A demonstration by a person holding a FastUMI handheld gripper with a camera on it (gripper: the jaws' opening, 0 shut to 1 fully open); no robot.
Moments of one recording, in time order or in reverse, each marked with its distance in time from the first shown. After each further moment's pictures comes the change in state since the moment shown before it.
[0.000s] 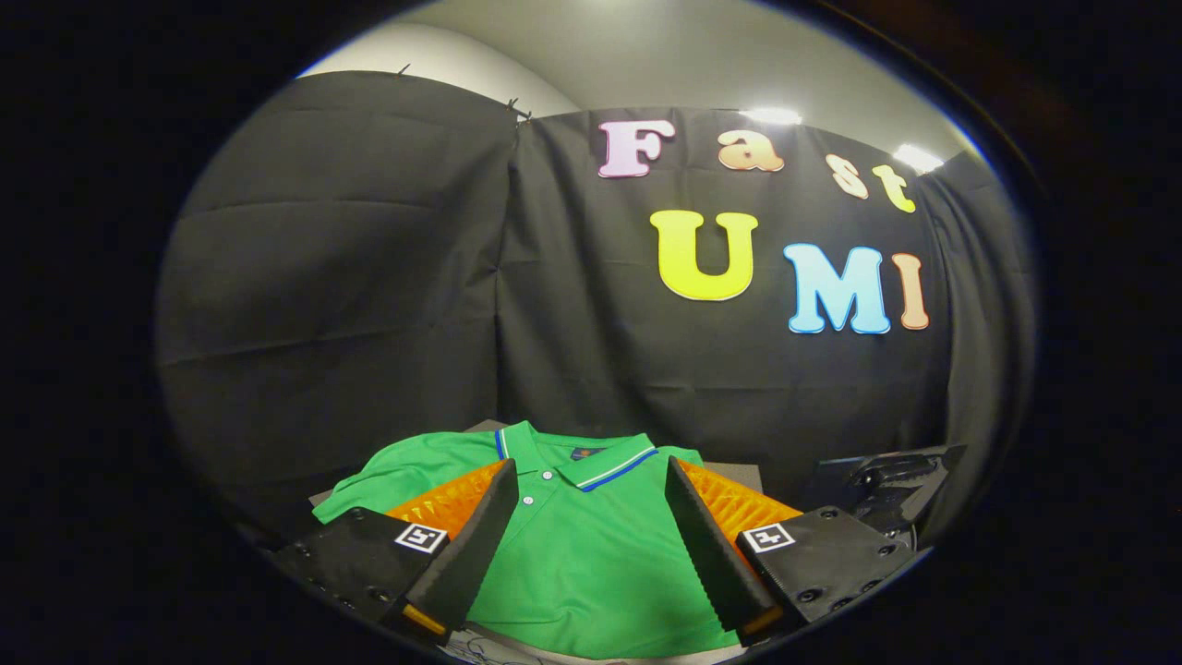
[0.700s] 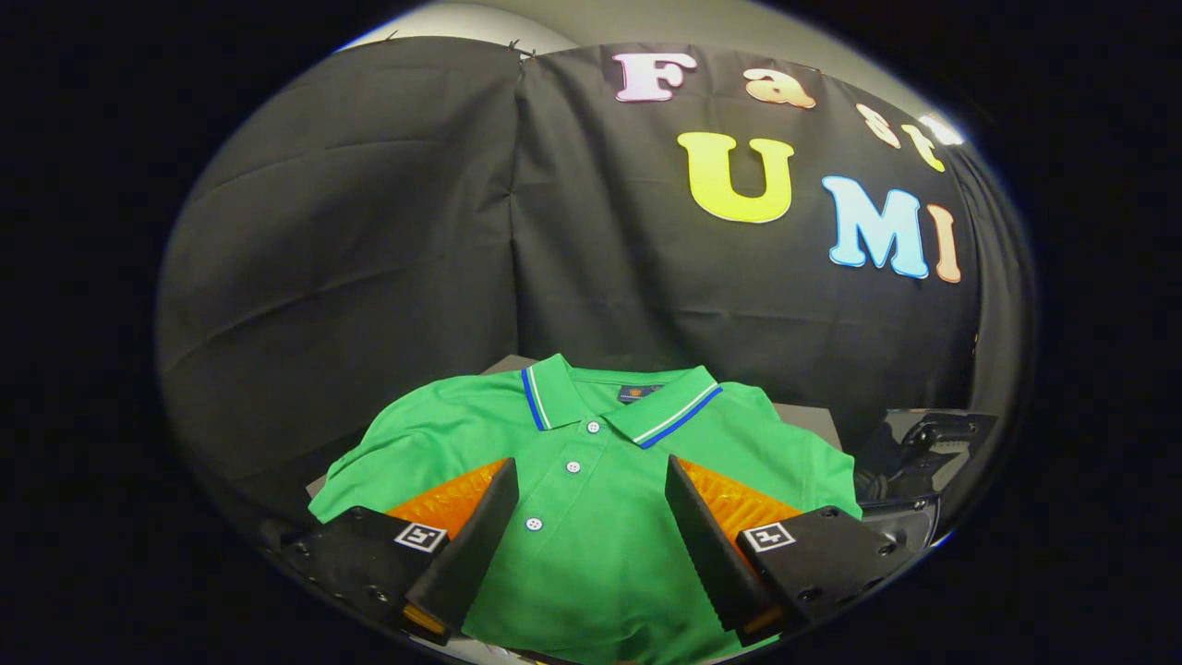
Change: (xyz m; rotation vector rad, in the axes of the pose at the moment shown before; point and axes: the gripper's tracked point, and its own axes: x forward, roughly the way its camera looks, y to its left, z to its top) arm 0.045 0.040 -0.043 0.024 0.250 0.054
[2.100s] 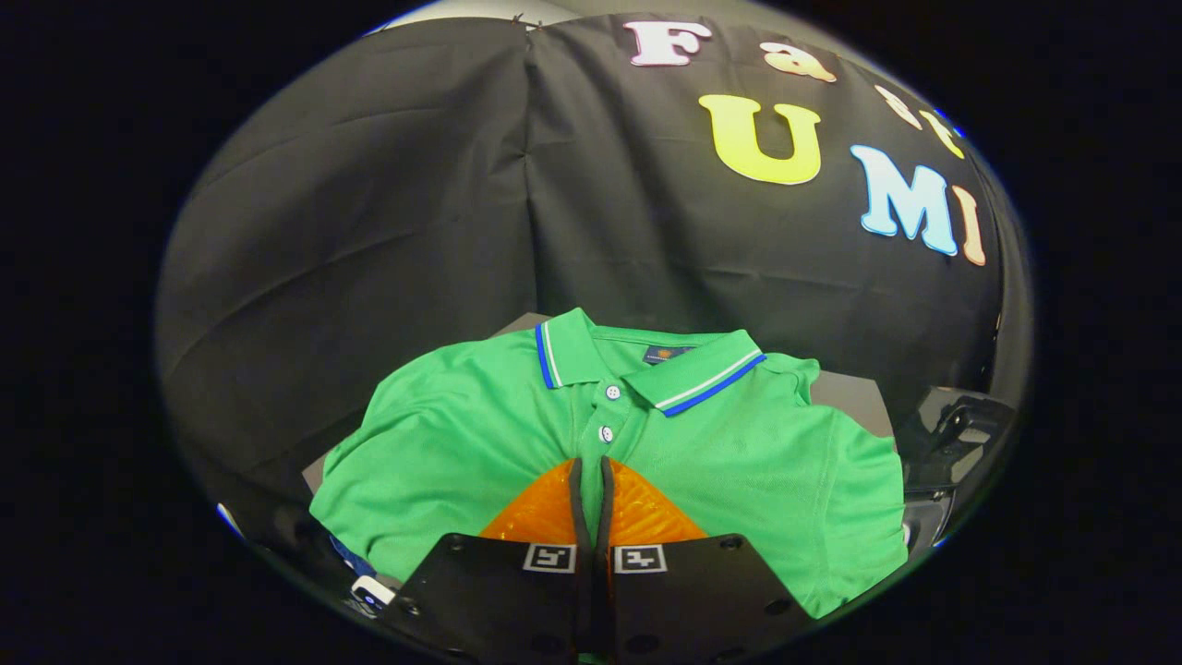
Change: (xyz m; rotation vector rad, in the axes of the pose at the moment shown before) arm 0.021 0.015 -0.011 0.046 0.088 0.074
